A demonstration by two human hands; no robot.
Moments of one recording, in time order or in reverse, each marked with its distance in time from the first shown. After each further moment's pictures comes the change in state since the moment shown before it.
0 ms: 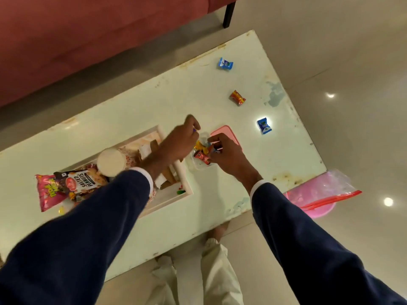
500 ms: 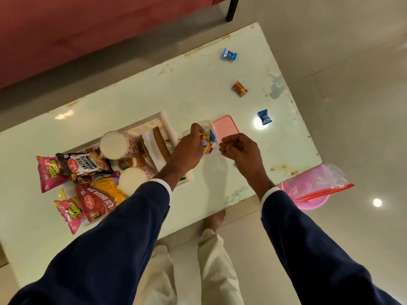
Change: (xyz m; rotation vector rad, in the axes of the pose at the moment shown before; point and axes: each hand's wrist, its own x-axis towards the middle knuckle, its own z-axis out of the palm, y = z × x) left_hand -0.050 -0.001 0.047 -0.094 0.066 -0.059; right_hand -0.044 0.033 -0.008 0.355 0.186 -0.069
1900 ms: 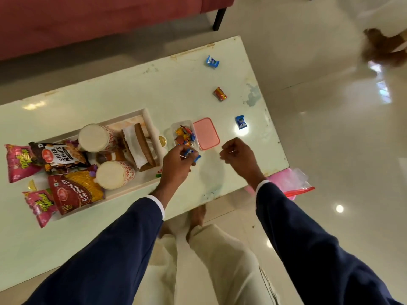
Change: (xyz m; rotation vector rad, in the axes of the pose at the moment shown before) left_hand -0.046 0.013 0.046 -0.605 0.194 -0.196; right_hand 0.005 0.011 -0.065 -0.378 -0.053 -0.044
